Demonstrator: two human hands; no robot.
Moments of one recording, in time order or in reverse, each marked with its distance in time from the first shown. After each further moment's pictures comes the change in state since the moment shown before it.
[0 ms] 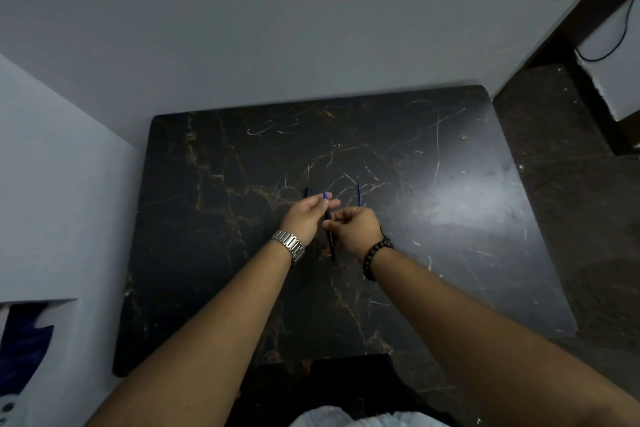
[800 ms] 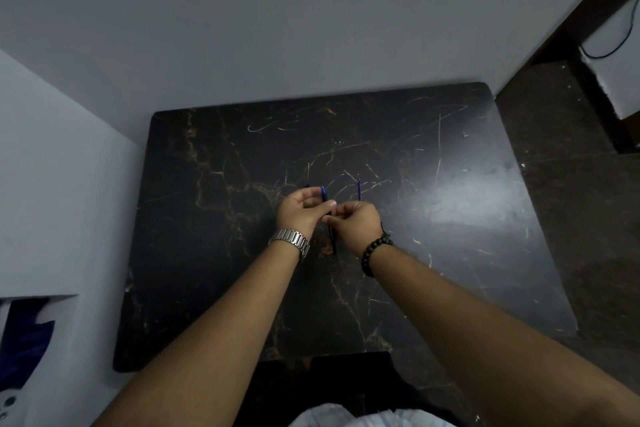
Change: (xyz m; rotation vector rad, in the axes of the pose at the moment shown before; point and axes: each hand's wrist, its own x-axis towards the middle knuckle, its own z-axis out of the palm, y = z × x) left_hand 0.002 -0.001 0.005 -0.098 0.256 -0.009; right_hand 0.005 0.000 0.001 -0.004 0.044 -0.042
